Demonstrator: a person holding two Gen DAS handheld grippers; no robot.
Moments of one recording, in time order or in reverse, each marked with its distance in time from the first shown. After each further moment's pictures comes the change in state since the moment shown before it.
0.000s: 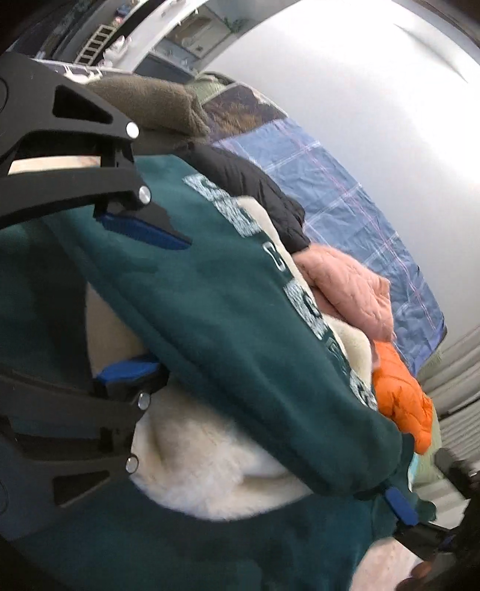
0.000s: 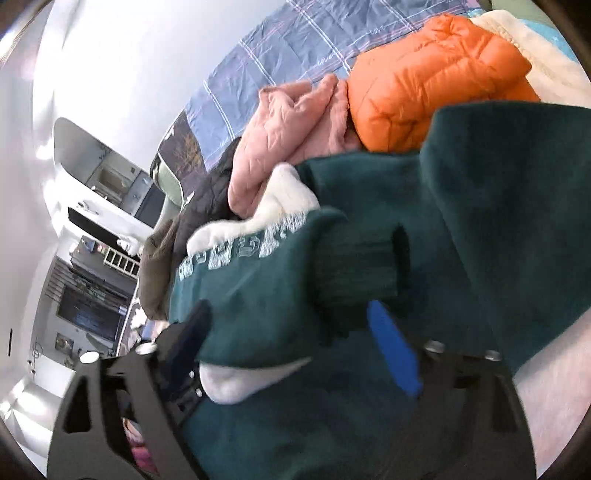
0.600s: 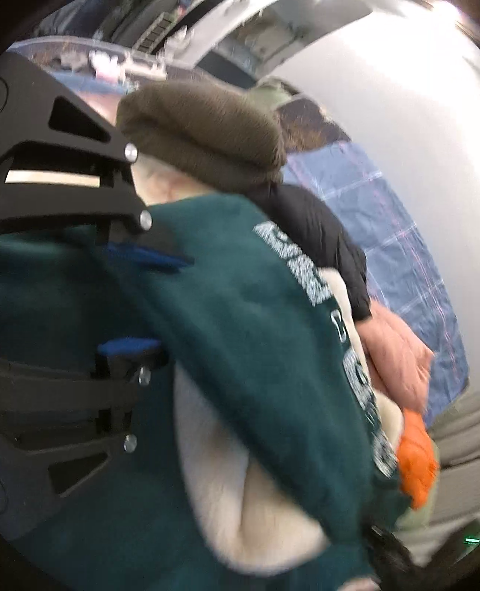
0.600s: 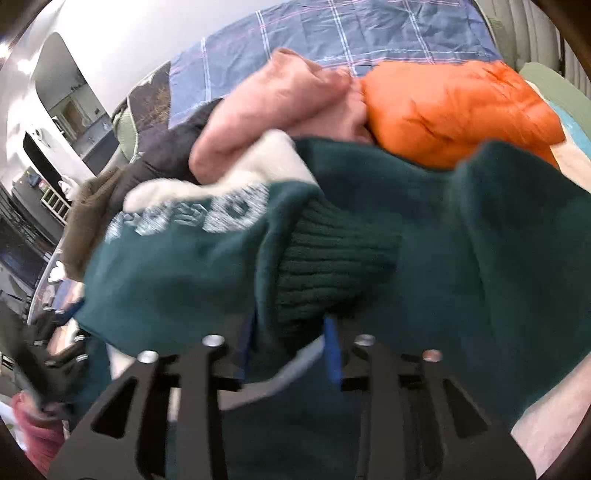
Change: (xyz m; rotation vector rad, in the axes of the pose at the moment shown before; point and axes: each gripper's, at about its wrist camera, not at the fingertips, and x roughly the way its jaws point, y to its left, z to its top) left arm -0.010 0.071 -0.045 -0.198 0.124 -0.052; right arm 0.020 0.022 -0.028 -0.269 -0.024 -0.227
